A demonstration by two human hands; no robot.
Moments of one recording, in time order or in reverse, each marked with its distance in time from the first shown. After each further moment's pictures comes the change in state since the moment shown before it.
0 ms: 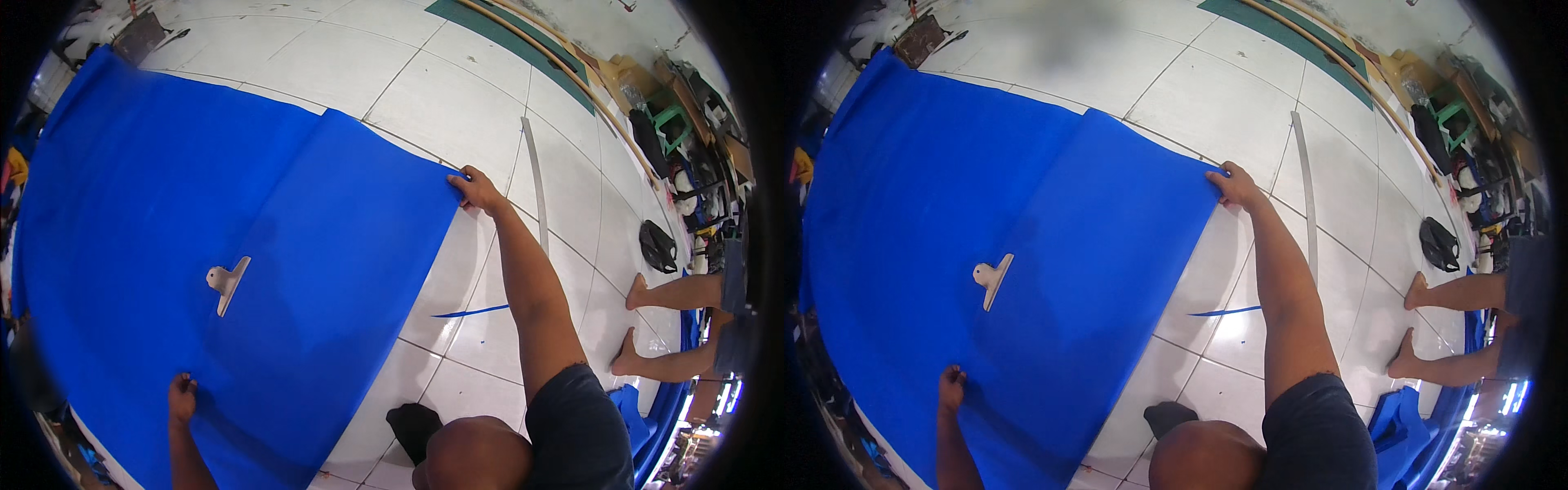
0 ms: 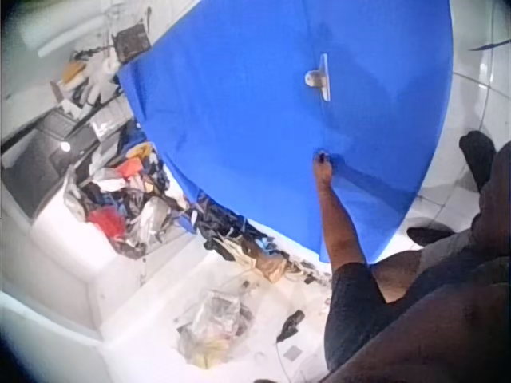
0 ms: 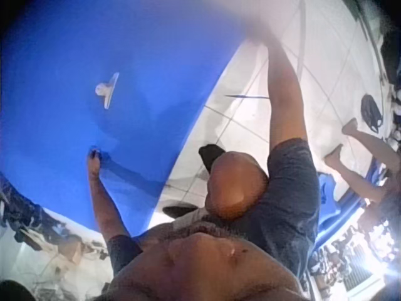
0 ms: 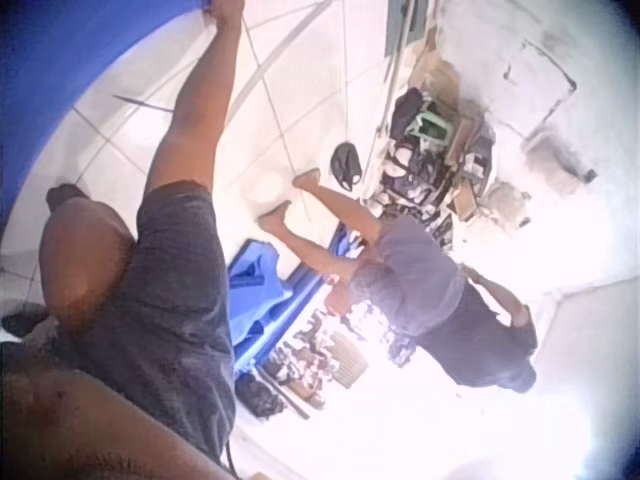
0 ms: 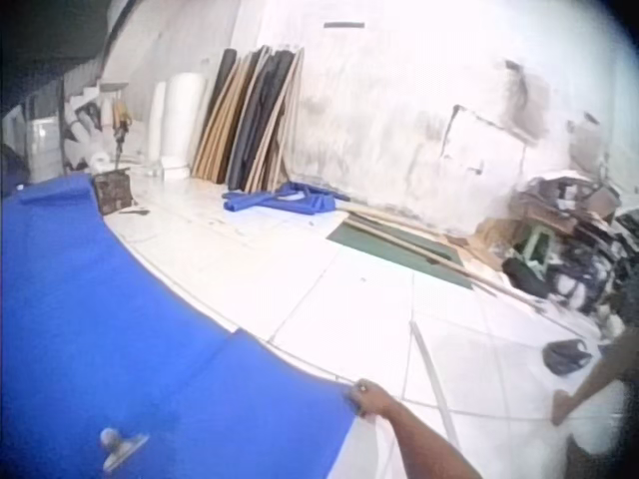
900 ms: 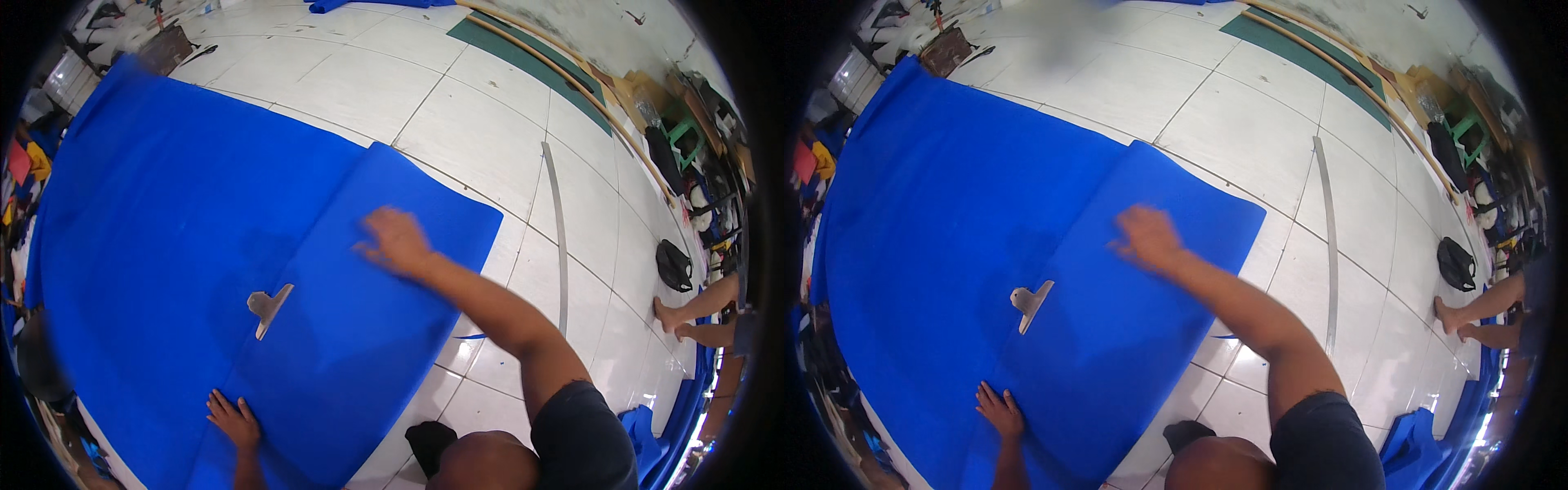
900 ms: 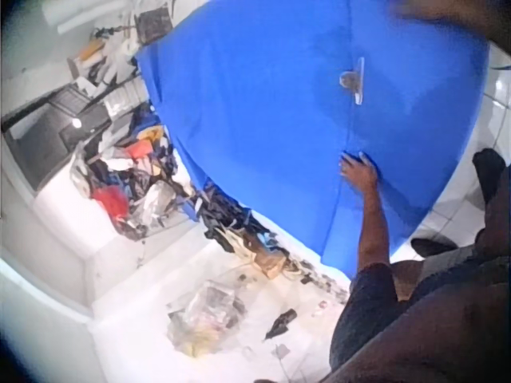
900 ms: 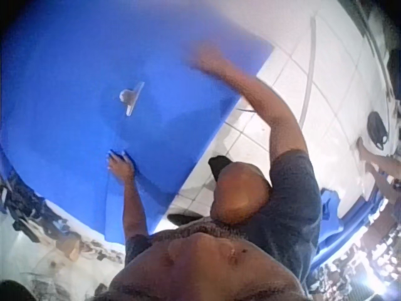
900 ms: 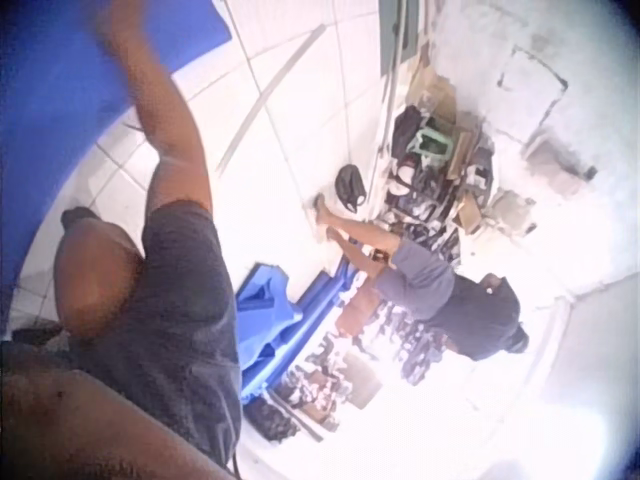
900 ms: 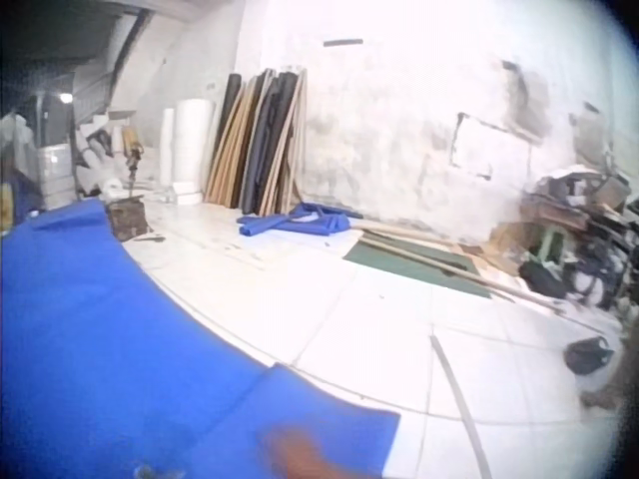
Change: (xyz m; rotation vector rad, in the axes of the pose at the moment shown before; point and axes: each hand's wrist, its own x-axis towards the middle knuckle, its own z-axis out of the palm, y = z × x) left_hand -0.068 0.026 0.084 0.756 0.443 0.073; right_hand -0.068 -0.126 0.170 -0.600 0.128 -0.990
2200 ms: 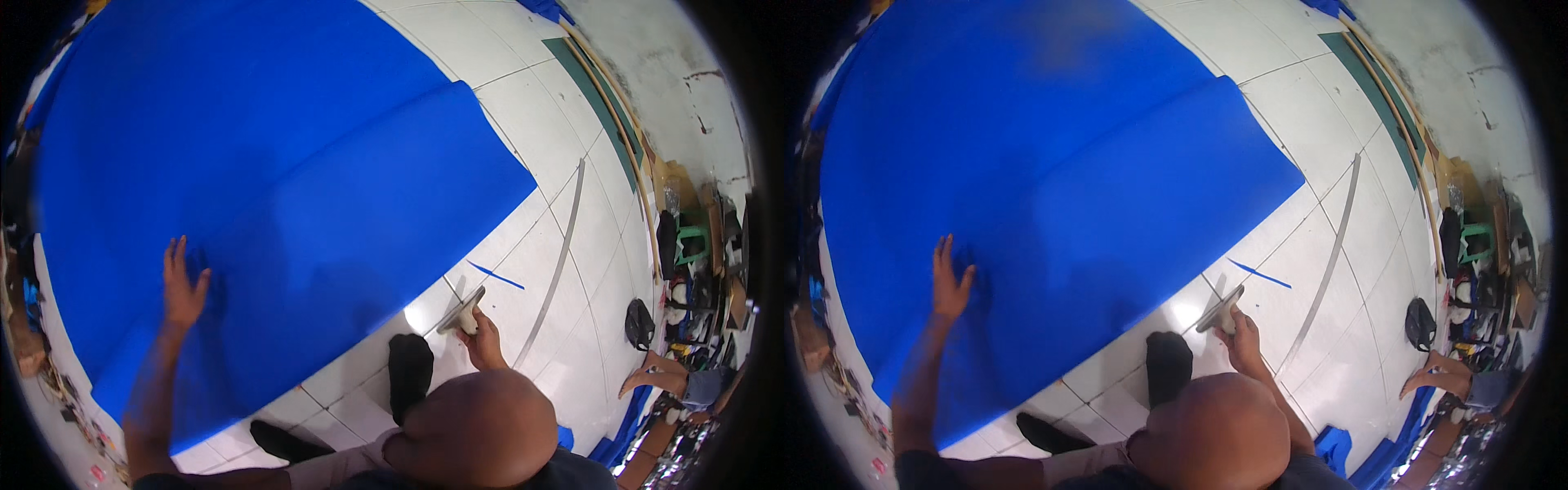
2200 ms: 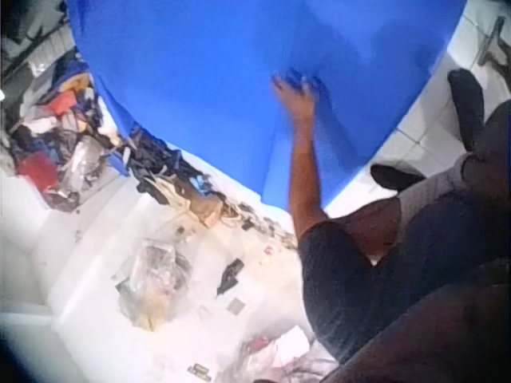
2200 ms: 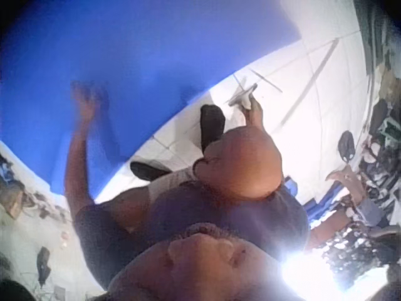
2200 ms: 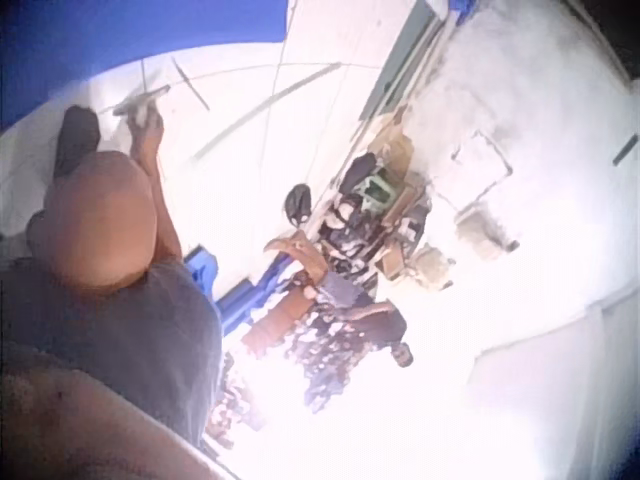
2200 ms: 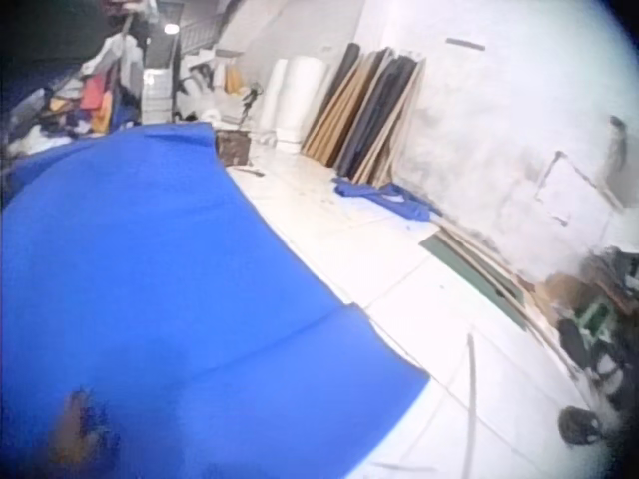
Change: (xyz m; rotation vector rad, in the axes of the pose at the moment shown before) left_hand -0.029 -0.068 -0.080 -0.416 -0.018 0.248; right_hand -0.358 -0.098 -0.056 1.268 0.040 1.424
